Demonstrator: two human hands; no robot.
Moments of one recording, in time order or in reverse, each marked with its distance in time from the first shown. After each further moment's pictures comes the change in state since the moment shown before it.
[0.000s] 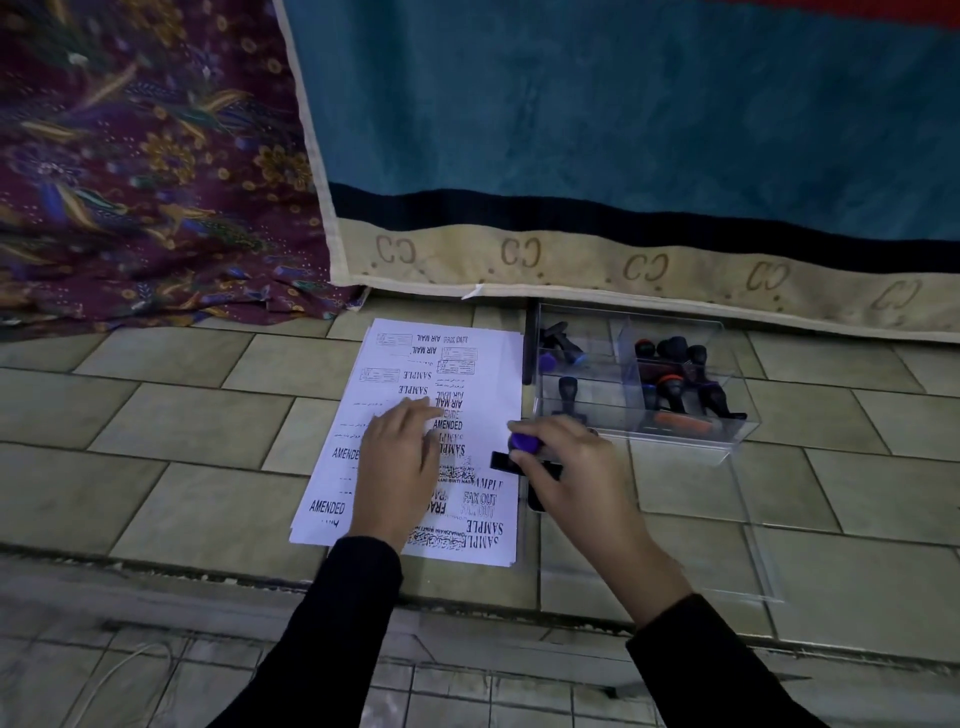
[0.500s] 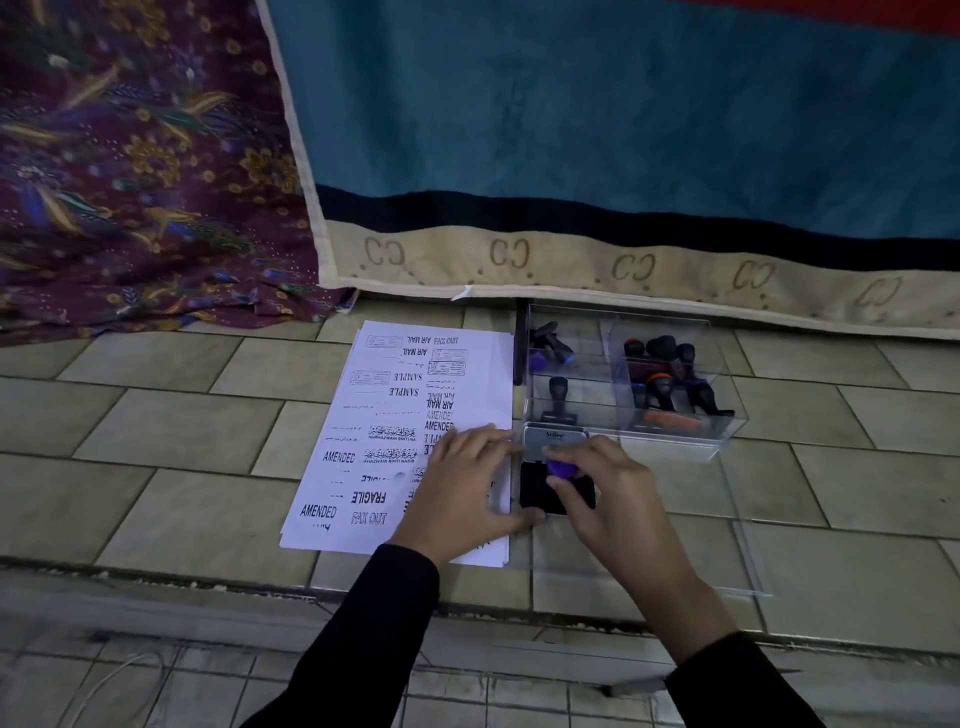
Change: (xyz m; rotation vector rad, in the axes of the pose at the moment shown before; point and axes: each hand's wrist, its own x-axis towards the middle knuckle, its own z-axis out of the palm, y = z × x) left_hand -0.011 0.043 0.027 -0.026 -0.306 0.291; right_hand -0.028 0.022 -0.023 -0.110 0.035 -0.003
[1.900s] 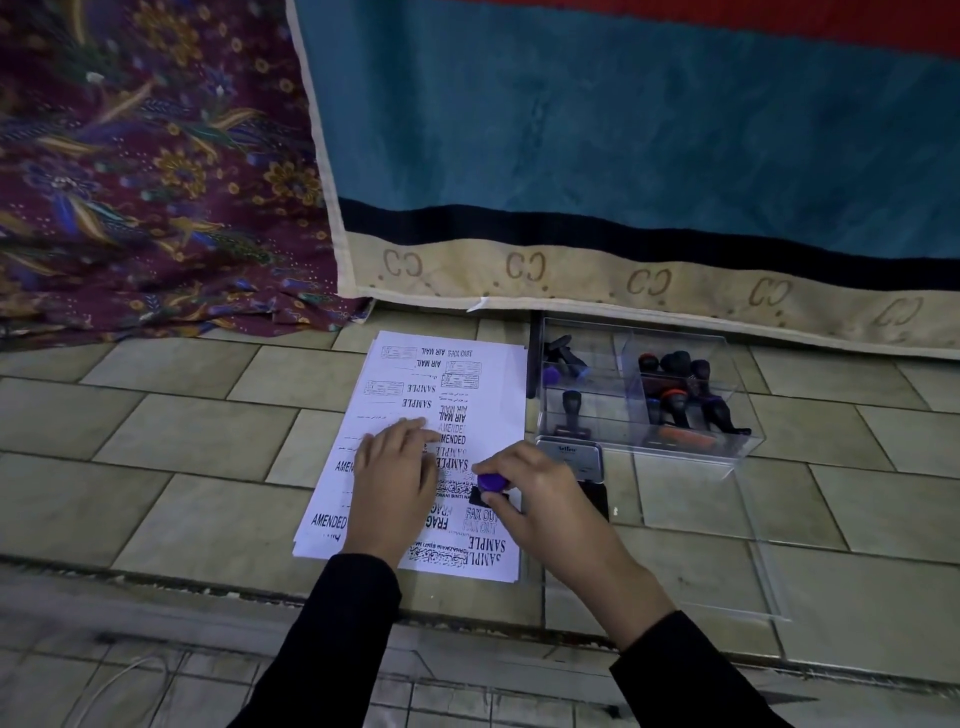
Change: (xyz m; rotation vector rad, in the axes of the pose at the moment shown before) left_hand -0.017 -0.054 -0.026 0.152 0.234 -0.338; right_hand 0.028 -0.036 0.042 0.043 -0.256 -0.085
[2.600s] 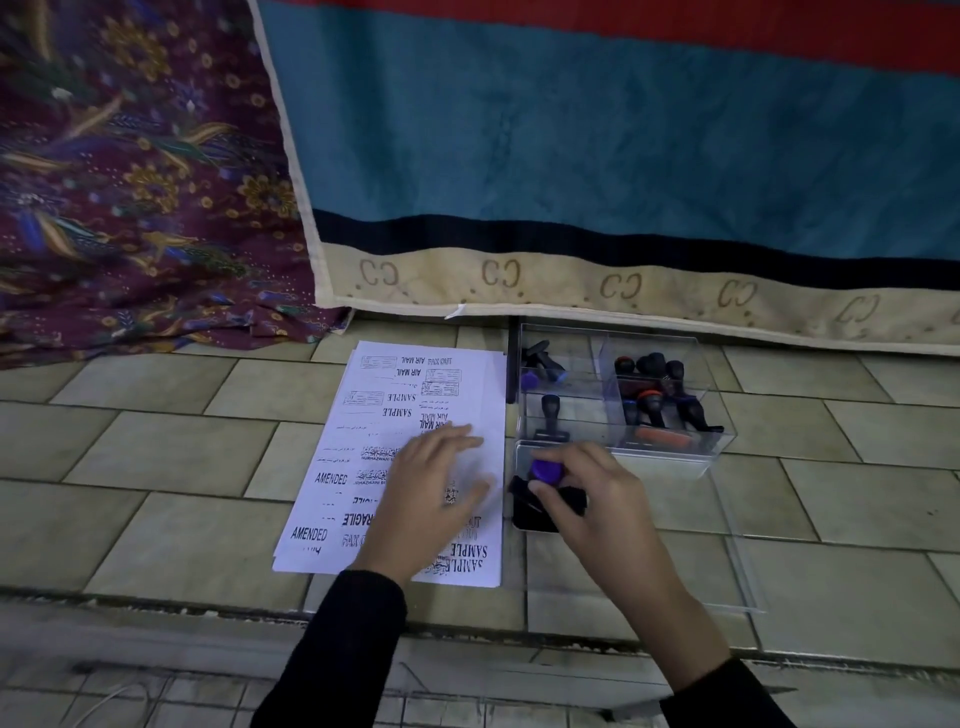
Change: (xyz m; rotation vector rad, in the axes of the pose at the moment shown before) left_hand -0.004 0.045 -0.007 -0.305 -0.087 0.214; right_hand -0.032 0.014 -0.041 0.042 0.282 0.111
